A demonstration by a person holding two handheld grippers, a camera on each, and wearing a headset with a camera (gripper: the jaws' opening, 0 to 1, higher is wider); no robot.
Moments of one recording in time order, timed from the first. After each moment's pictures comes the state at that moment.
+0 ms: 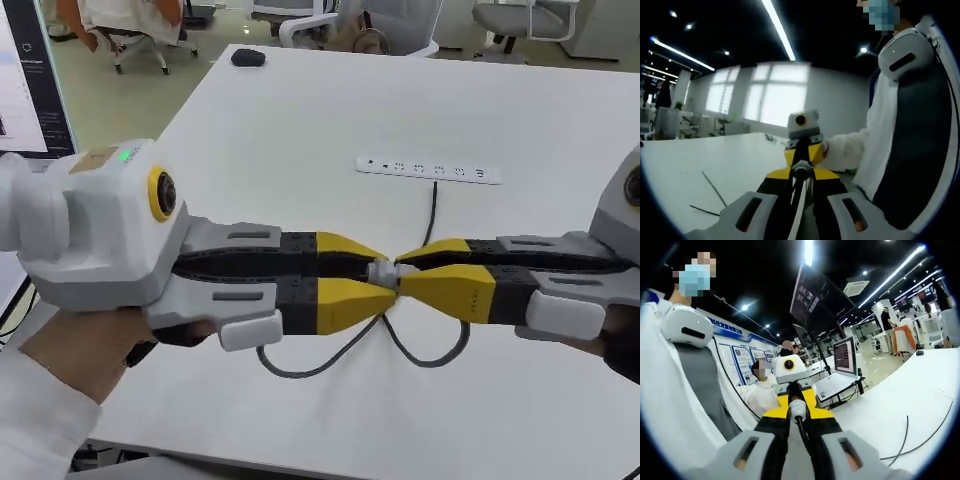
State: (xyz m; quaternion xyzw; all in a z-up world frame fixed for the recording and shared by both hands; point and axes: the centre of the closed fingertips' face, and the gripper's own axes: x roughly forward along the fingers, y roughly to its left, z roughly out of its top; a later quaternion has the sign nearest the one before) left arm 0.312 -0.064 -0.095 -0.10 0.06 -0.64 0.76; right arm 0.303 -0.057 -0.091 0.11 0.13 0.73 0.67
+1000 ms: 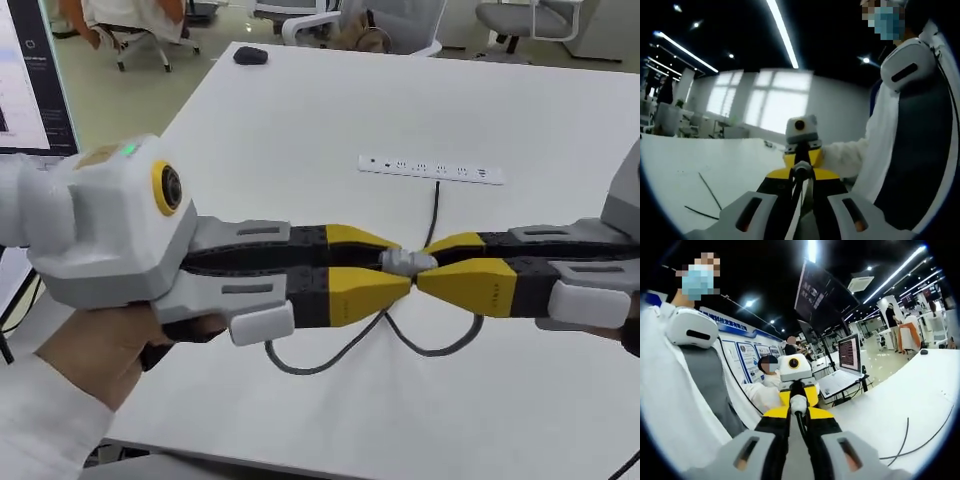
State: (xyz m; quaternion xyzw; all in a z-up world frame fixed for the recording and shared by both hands) left arm 0.314 -0.067 -0.085 -0.13 0.04 -0.63 0.77; right arm 0.306 -0.058 -0.087 0.10 0.15 0.74 0.65
